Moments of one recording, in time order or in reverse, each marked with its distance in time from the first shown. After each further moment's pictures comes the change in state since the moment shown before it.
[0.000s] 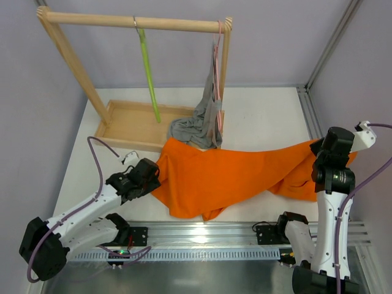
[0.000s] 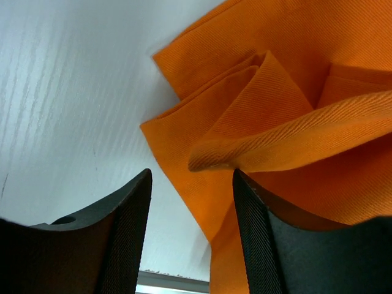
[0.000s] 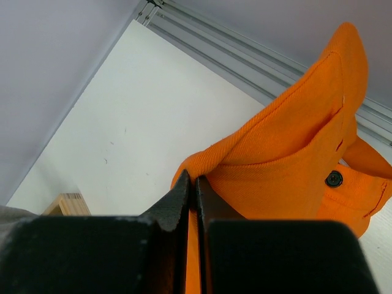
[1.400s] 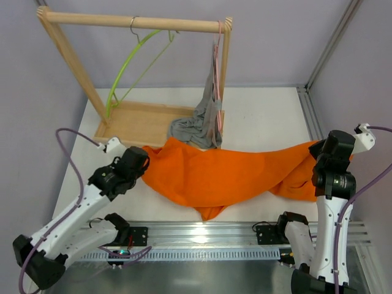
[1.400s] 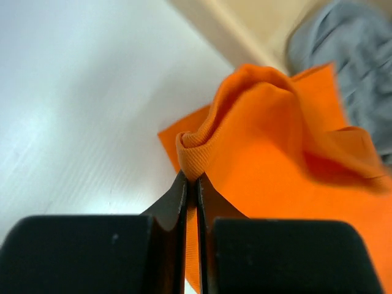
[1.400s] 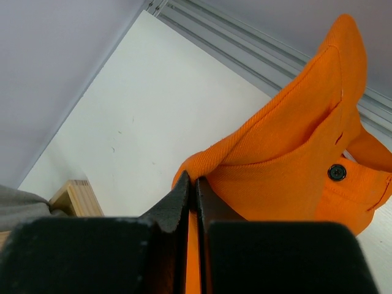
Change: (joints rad) left arm 0.044 -0.034 0.159 -0.098 -0.181 -0.017; right arm 0.000 -0.034 -0.012 -0.014 -0.043 -0.002
